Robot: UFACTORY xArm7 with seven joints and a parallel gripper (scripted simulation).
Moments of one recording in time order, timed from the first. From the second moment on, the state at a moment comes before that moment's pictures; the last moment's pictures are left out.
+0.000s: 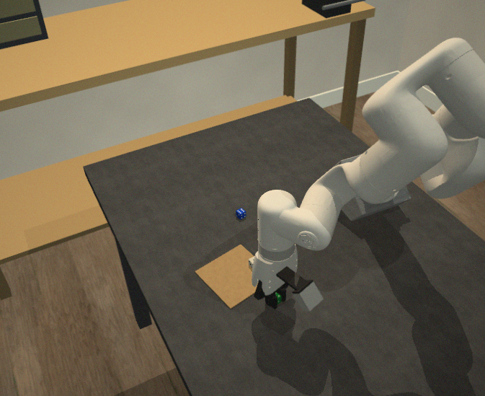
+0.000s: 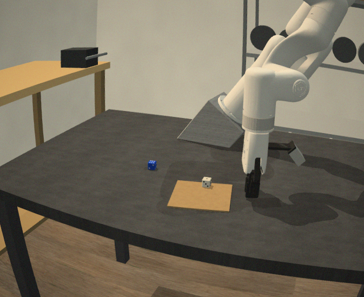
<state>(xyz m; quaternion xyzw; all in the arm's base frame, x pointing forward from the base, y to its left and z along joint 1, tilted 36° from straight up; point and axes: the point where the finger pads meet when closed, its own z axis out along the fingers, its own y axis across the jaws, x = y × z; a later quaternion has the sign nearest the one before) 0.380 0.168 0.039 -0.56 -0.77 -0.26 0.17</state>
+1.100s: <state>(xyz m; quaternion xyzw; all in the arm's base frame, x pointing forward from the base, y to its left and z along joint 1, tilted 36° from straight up) 0.378 0.110 0.117 -0.55 -0.77 -0.26 0.17</state>
